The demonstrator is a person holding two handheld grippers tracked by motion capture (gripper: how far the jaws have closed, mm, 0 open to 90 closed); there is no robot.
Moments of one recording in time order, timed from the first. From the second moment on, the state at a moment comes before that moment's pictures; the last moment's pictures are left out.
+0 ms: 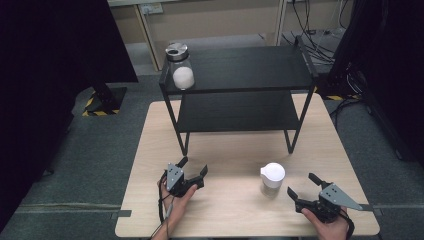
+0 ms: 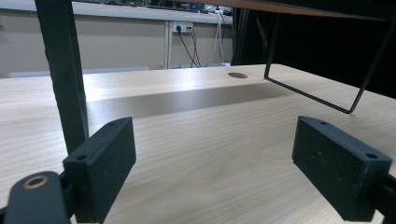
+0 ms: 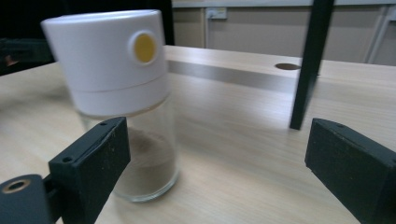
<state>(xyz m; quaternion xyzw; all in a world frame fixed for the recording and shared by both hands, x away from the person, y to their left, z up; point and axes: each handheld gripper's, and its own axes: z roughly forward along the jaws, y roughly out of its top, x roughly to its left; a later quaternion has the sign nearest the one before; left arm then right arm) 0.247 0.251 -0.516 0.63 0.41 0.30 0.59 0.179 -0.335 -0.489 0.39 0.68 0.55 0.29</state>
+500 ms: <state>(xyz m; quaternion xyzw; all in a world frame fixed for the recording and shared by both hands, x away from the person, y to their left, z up) 0.247 0.250 -0.516 0.63 0.41 0.30 0.59 0.192 -0.322 -0.483 0.33 0.72 0.54 0.26</state>
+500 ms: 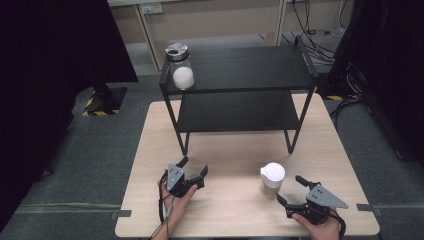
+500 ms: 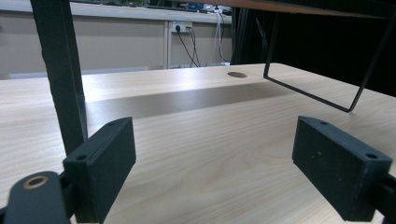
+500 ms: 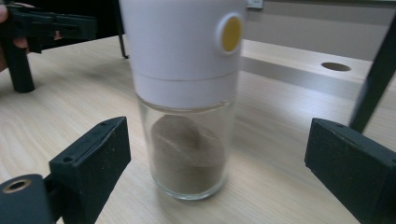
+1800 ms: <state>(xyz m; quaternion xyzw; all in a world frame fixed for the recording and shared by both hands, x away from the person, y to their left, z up) 0.247 0.250 -0.516 0.63 0.41 0.30 0.59 0.224 -0.293 -0.481 0.32 0.74 0.54 0.24</state>
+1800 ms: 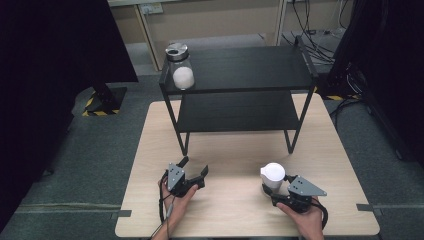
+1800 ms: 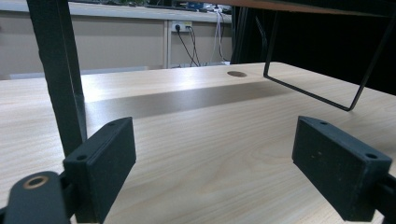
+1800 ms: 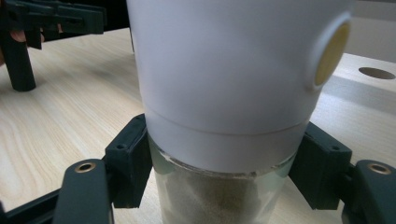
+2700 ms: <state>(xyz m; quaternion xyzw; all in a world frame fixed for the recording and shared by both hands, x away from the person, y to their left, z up) 0.247 0.249 -0.515 0.63 0.41 0.30 0.59 0.212 -0.291 -0.466 0.33 0.69 0.59 0.28</state>
